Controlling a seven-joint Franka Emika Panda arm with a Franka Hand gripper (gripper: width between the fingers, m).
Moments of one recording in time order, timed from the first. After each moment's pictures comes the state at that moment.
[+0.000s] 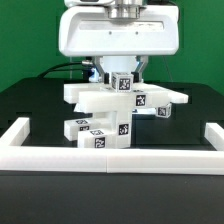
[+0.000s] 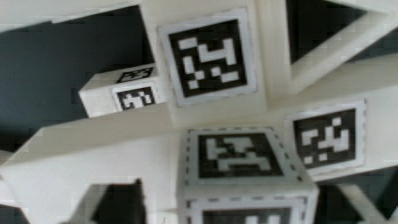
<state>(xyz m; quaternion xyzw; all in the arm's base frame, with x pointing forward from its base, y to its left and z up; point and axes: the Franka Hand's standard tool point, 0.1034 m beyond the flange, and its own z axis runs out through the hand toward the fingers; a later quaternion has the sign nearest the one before) 0.561 -0.034 0.114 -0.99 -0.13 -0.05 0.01</state>
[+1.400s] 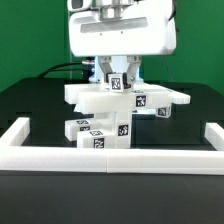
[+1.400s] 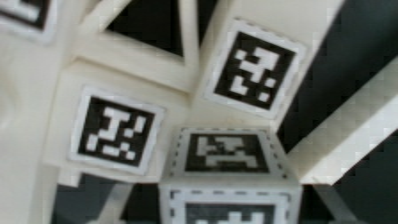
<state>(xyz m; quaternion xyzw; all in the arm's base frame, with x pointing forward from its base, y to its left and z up) 0.562 -0.034 0.114 -0.91 0.42 -0.04 0.05</state>
